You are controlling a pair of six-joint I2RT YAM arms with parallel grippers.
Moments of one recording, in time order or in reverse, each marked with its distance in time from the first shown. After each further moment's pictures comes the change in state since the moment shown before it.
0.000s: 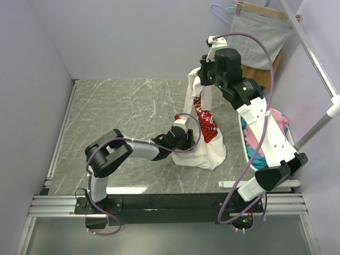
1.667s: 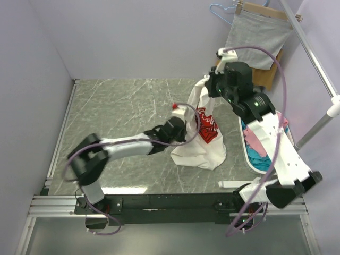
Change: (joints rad) left arm 0.003 -0.104 0.101 -0.255 -0.064 0.058; right arm -0.002 -0.157 -0.164 -0.002 0.006 0.014
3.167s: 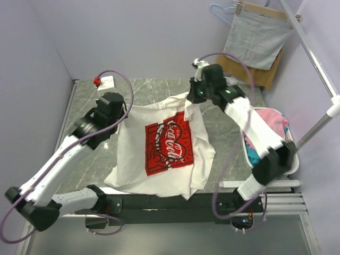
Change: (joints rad) left arm 0.291 -0.731 0.246 -0.888 -0.406 0.052; right arm -0.022 0.135 -0.124 0.038 -0.263 0.045
